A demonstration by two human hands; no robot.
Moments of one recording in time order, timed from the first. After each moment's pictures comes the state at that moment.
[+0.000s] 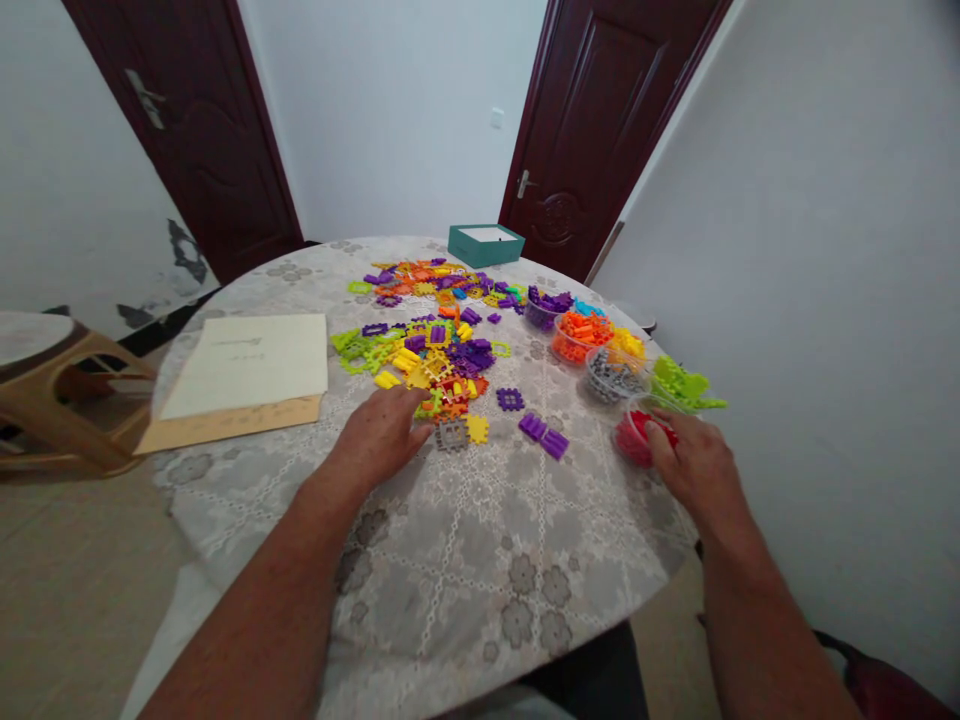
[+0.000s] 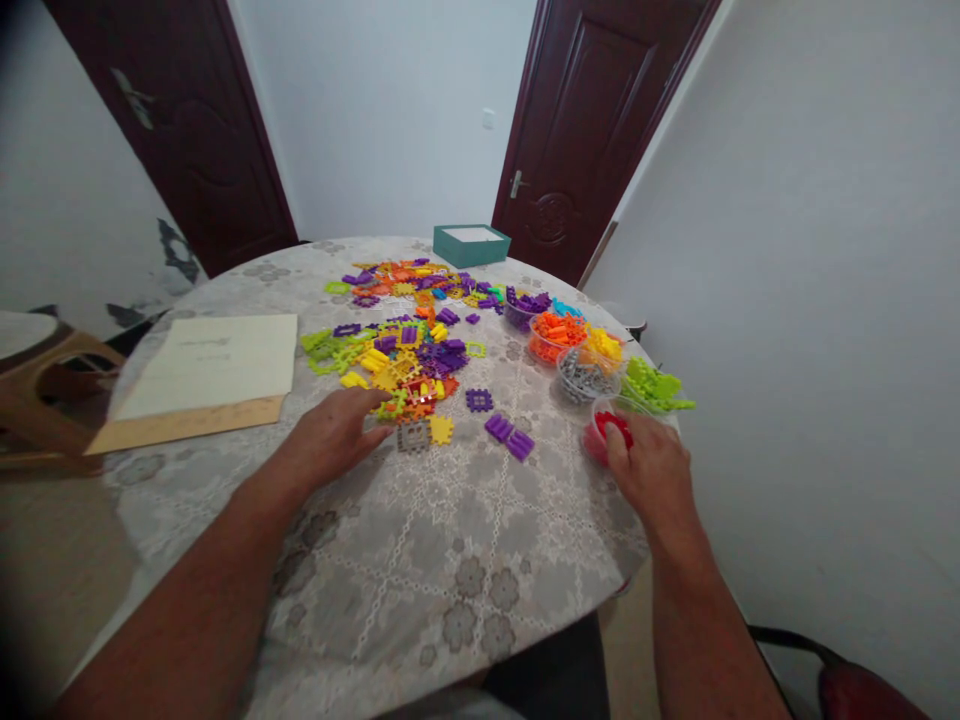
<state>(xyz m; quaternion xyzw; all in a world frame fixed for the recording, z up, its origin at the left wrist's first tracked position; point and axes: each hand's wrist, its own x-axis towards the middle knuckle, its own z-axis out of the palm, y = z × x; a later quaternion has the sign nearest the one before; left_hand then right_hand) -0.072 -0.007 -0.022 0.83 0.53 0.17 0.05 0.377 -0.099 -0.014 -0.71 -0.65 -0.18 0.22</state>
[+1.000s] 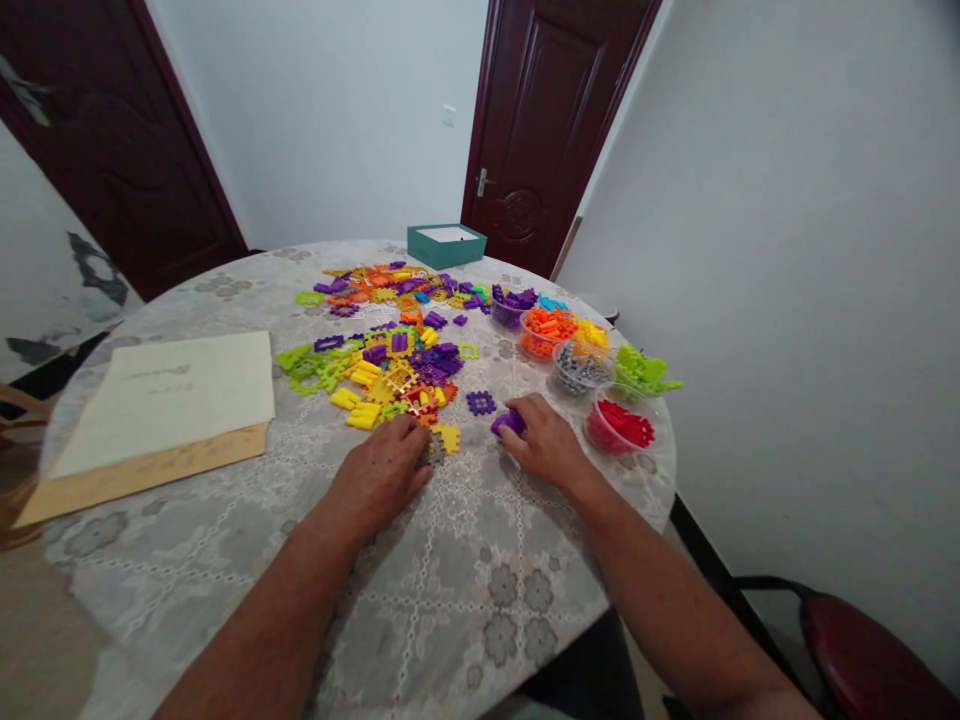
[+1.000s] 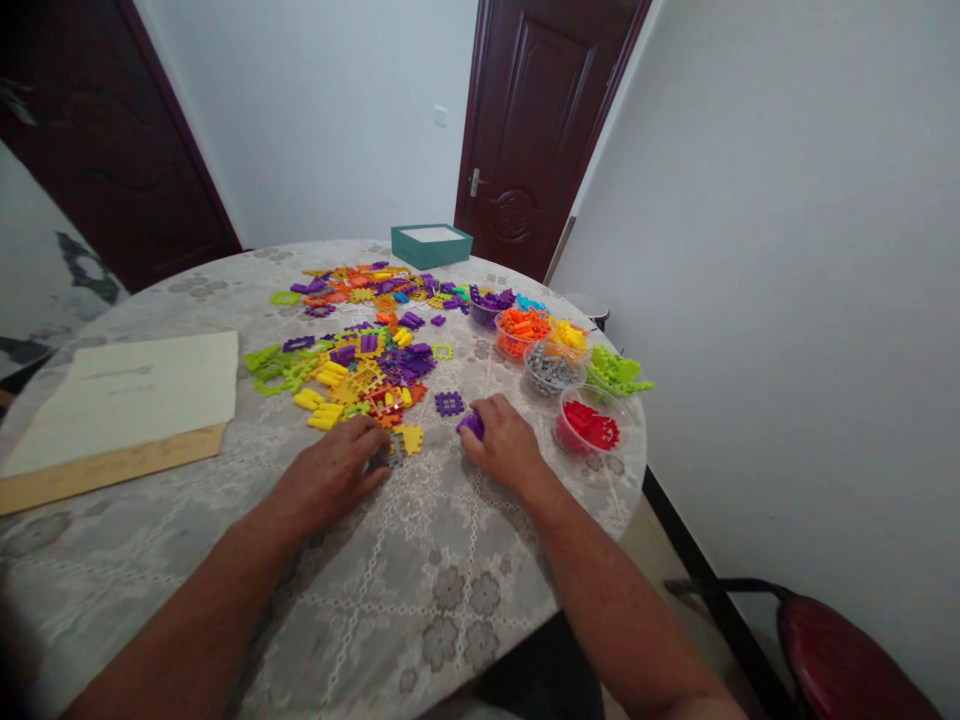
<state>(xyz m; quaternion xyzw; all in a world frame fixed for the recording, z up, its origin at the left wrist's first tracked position) -0.034 -0.020 -0.028 0.88 0.45 0.10 0.09 0.245 -0.042 -0.038 -0.64 -0.74 0.01 0.21</state>
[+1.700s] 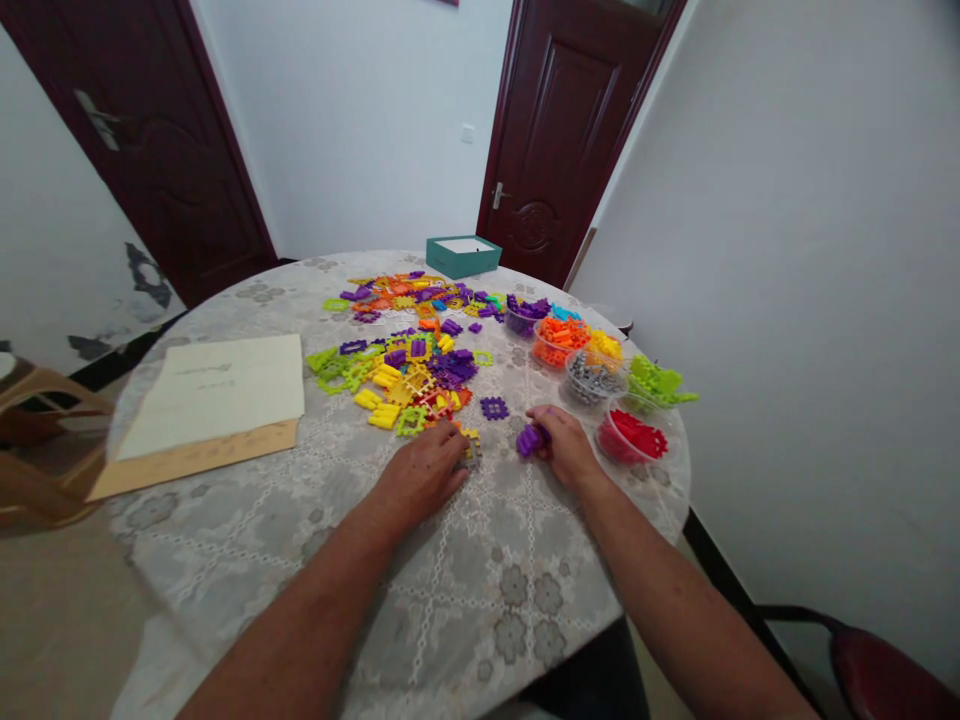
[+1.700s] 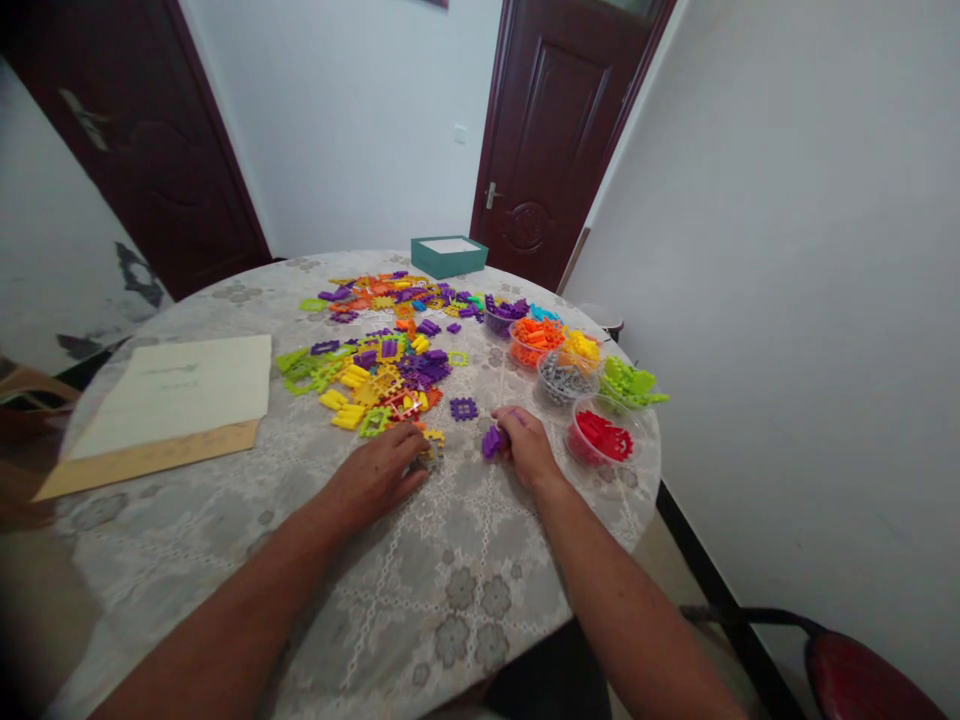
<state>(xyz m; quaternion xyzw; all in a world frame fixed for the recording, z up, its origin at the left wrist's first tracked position) -0.016 -0.022 -0.046 0.90 0.37 0.17 0.11 0.253 -0.028 -0.066 -0.61 -0.46 0.38 0.52</state>
